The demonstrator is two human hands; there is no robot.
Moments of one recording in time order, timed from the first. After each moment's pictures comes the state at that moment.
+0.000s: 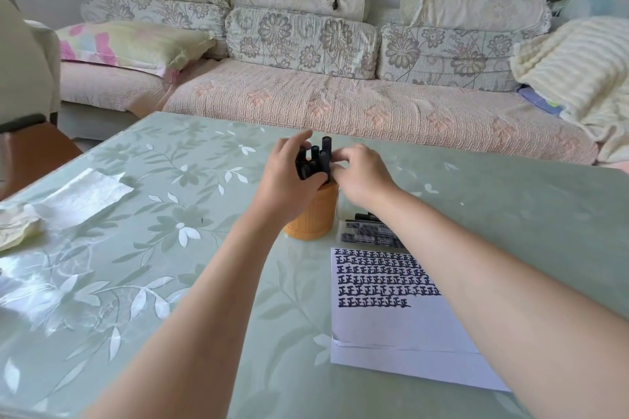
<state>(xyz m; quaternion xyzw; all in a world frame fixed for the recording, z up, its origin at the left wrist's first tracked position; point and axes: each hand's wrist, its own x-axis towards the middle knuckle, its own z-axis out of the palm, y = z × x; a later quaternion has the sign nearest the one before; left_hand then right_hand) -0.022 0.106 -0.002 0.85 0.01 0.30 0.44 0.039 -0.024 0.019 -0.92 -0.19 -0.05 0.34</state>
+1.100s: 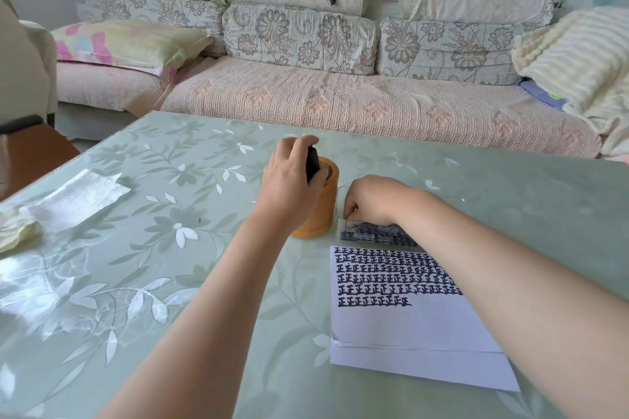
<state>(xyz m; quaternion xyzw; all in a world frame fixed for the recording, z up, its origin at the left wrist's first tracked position) -0.025 0.096 -0.008 0.90 0.02 0.31 0.32 0.050 -0.059 0.007 -0.94 -0.34 0.11 -0.03</state>
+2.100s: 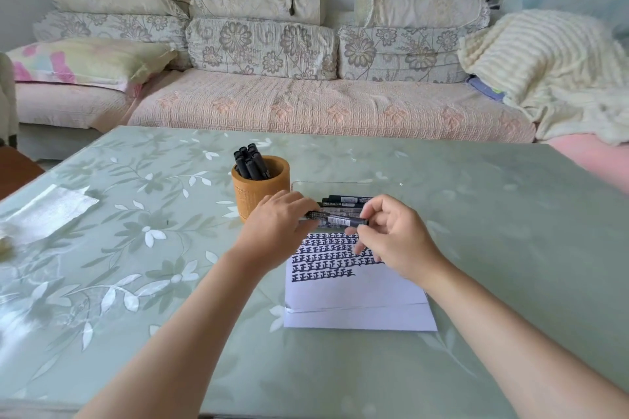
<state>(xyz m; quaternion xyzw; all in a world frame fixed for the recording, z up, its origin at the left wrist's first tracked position) -0.080 0.044 -0.025 0.94 -0.17 0.25 0.15 -0.074 -0.172 -0.015 -0.77 -0.15 0.02 0.62</state>
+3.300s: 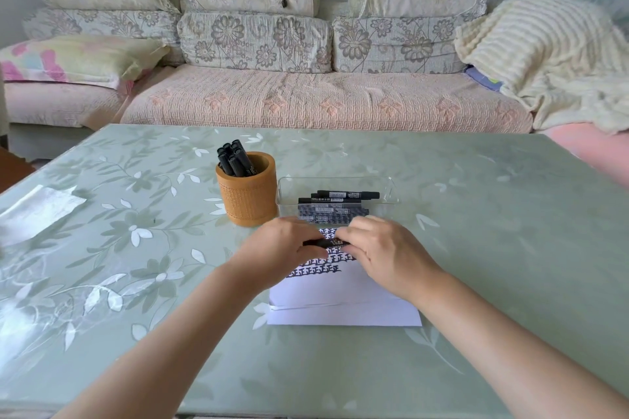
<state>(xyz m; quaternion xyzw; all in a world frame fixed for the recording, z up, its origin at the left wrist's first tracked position) -0.094 0.019 -0.032 0.93 -0.25 0.13 0.22 -0.069 -0.198 -0.035 -0.87 -0.42 -0.18 0.16</state>
